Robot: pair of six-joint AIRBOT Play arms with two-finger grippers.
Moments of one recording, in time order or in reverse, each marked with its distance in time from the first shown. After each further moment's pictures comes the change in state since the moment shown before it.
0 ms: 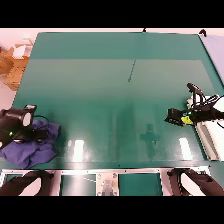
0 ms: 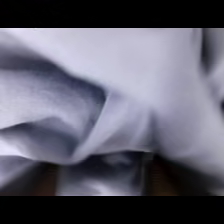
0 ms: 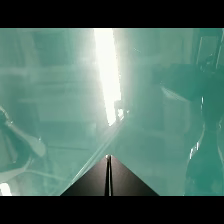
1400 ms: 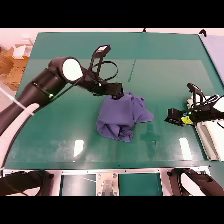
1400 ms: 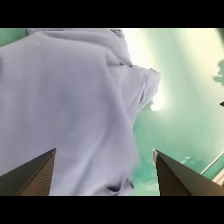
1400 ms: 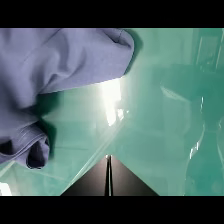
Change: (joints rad) left arm -0.585 -0.355 0.883 -0.784 0.161 0.190; right arm 0.000 0.000 0.000 0.000 0.000 0.000
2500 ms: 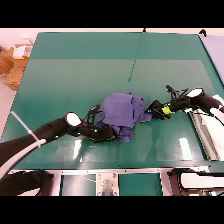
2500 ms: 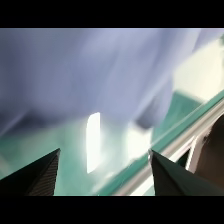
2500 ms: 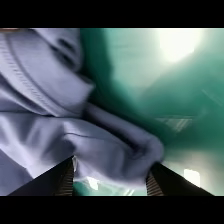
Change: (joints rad) left arm -0.082 0.068 -0.760 -0.628 0.290 0.249; right arm -0.023 -0.610 0.144 0.365 -0.146 -0.276
